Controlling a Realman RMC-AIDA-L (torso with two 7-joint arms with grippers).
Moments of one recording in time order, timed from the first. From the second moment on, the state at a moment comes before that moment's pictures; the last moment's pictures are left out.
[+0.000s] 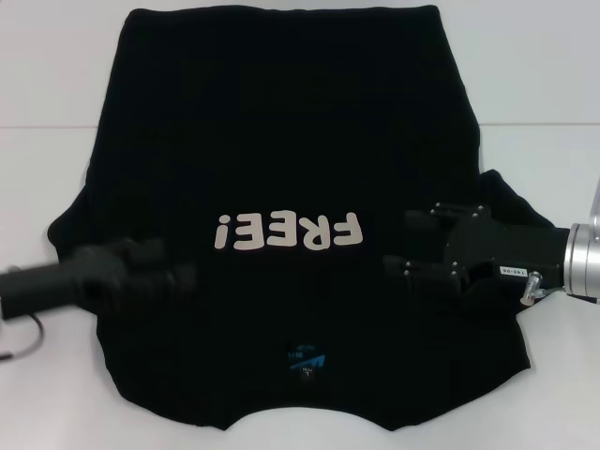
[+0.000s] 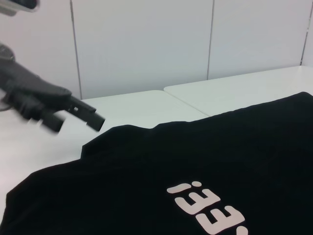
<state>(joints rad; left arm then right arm) -0.50 -2.05 0.37 0.62 2.17 1.60 -1.46 0.64 2.09 -0.70 -0.54 -2.02 -1.31 1.14</state>
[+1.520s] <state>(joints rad) -0.62 -1.89 0.35 0.49 2.43 1.19 -2.48 0.64 2.09 -0.70 -0.55 -2.02 -1.32 1.19</state>
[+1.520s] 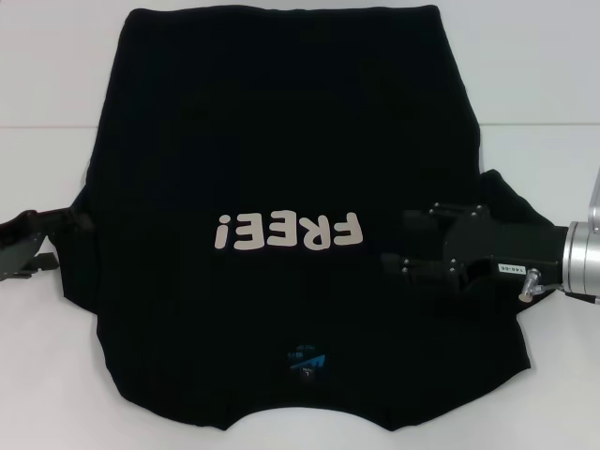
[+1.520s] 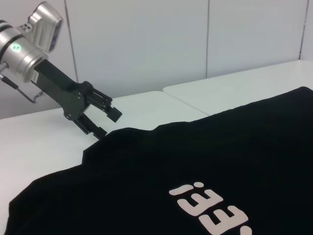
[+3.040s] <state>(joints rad) -0.62 -1.91 0.39 0.50 2.44 1.14 -2.43 0.65 2.09 -0.70 -0.55 -2.02 -1.34 1.19</state>
